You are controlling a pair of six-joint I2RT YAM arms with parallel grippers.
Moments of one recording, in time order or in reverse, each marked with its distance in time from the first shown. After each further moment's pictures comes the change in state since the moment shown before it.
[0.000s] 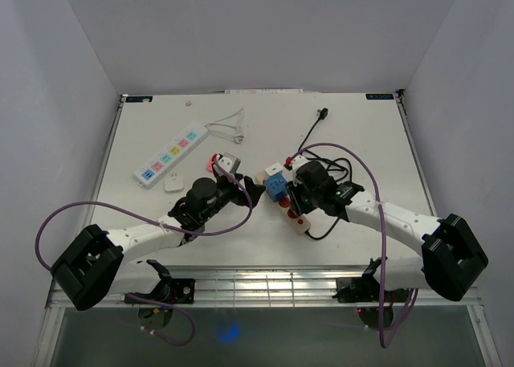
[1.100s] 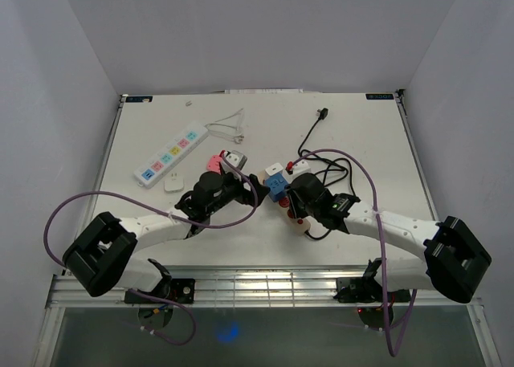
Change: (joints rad) left arm 0.027 0.109 0.056 -0.013 0.105 -0.030; right arm 0.117 -0.015 -0.100 0.135 0.217 0.136
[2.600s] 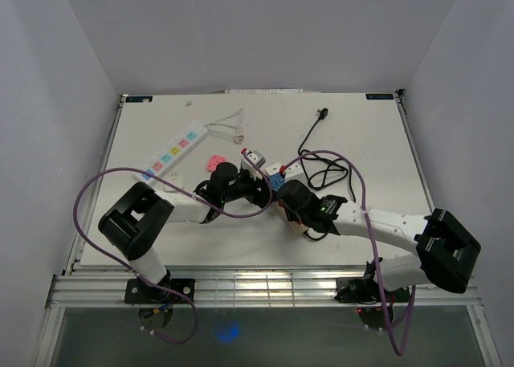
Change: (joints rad) left arm 0.043 0.327 0.146 0.063 0.260 0.068; right arm 0.123 0.073 0.066 -0.082 0.194 0.113
